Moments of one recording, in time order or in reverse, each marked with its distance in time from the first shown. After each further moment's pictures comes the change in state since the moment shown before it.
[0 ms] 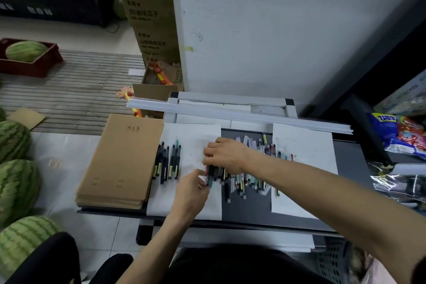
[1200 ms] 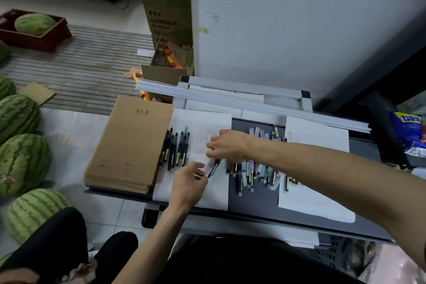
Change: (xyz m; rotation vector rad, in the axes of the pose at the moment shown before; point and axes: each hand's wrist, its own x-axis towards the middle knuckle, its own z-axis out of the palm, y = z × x) left_hand -0.007 -0.020 -0.012 -0.169 0.074 -0.142; right_hand 0.031 0.003 0.000 -0.076 -0.095 -0.174
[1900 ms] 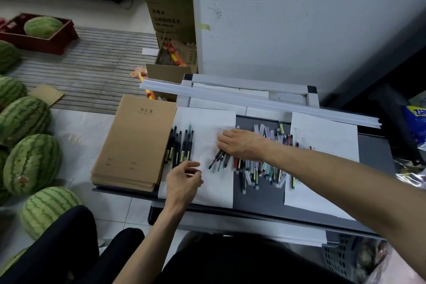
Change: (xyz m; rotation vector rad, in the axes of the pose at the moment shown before) left_hand -0.009 -0.005 -0.017 -0.202 0.110 -0.057; right_hand -0.020 0.001 0.040 0.014 0.291 0.100
